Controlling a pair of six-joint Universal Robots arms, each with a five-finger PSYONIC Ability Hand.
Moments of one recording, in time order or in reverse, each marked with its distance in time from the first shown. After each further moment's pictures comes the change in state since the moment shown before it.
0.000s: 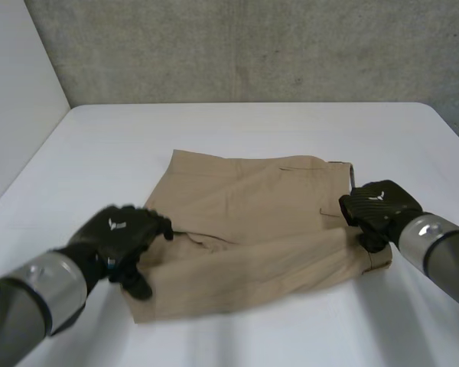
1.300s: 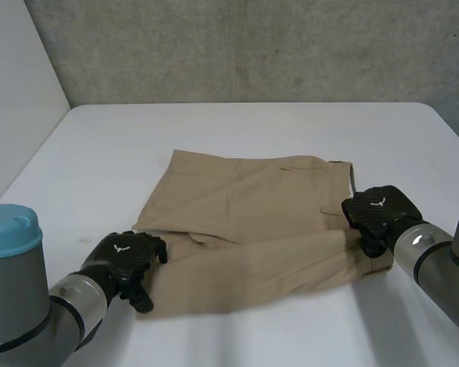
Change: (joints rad) left arm -0.011 -0.181 -0.098 0.226 -0.106 -0.077; right arm 0.033 -0.003 0.059 -0.084 0.094 0.019; left_hand 0.053 0.052 0.055 0.056 0.053; right_hand 0.000 0.000 0.004 0.000 0.018
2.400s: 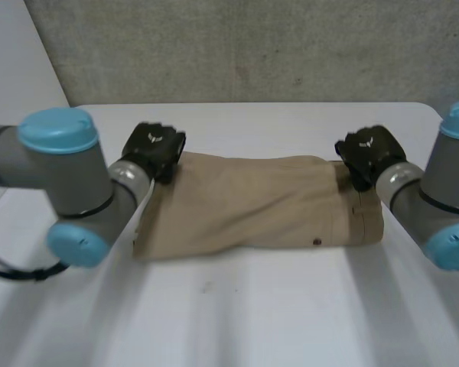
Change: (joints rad) left arm -0.030 -0.454 0.740 0.136 0.001 0.199; right arm 0.013 0.266 -0.419 -0.074 0.002 -0.066; left_hand 0.588 0.690 0.672 0.693 0.663; right_hand 0.000 0.000 0.000 0.000 0.000
